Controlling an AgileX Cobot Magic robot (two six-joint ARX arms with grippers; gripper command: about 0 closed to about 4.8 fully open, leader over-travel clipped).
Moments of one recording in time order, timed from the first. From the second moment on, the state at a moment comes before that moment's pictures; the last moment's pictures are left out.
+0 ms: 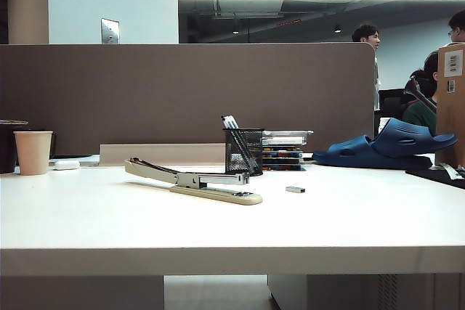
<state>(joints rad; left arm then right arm) -0.02 0.00 0.01 0.05 0.11 0.03 0.00 0.04 0.01 0.10 -0.13 0.06</state>
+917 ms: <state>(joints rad) -0.02 0.00 0.01 0.05 0.25 0.02 0.00 0.05 0.11 0.05 -0.13 0.05</state>
